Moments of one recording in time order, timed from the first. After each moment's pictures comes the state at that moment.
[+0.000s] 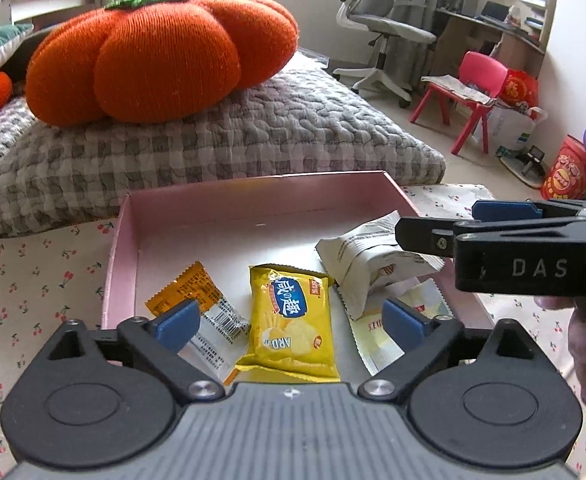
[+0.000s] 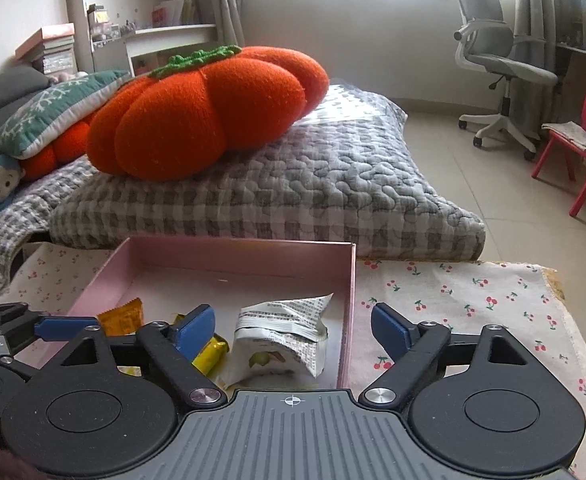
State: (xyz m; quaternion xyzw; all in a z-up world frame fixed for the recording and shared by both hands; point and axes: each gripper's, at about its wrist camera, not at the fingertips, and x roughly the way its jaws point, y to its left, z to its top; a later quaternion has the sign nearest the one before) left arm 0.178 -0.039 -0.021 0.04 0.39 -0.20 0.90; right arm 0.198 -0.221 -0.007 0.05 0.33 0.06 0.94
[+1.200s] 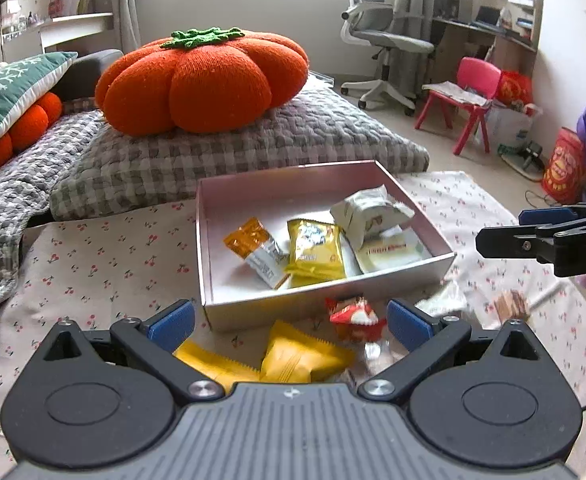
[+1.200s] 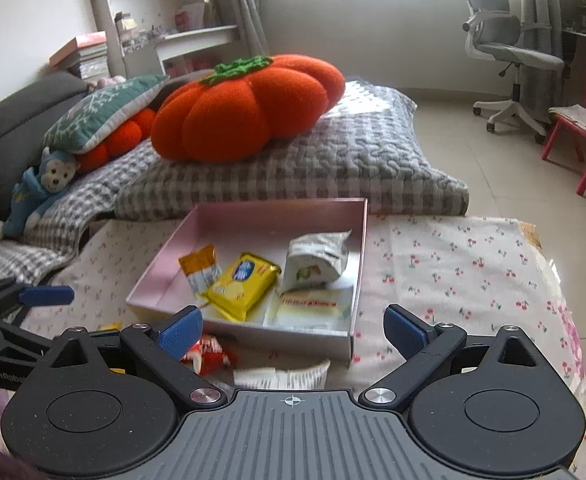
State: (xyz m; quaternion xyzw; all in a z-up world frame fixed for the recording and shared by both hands) left arm 0.093 0.004 0.009 0.06 0.36 -0.17 0.91; right arm 0.090 -0.232 0.025 0.08 0.34 0.10 0.93
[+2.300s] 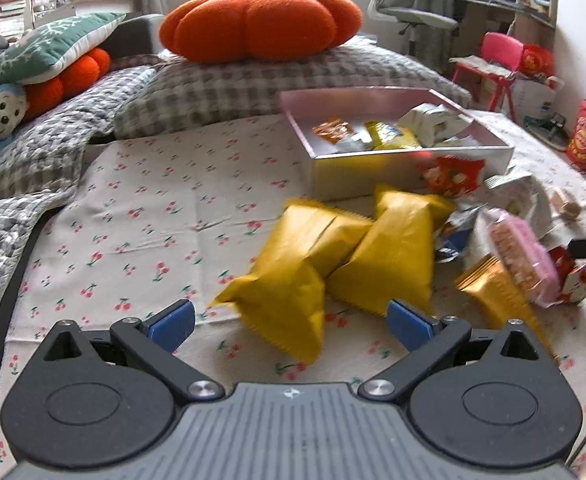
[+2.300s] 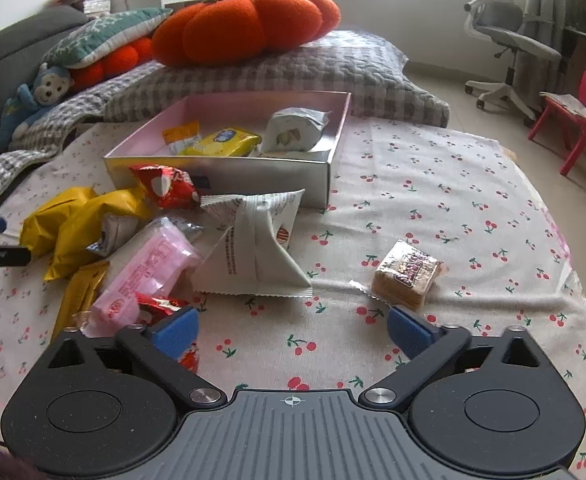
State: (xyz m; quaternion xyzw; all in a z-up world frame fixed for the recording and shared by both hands) left arm 0.044 0.093 -0.050 0.08 0.38 -0.13 0.91; right arm 0.016 -0.232 -0.059 0.02 0.38 0.08 0.92
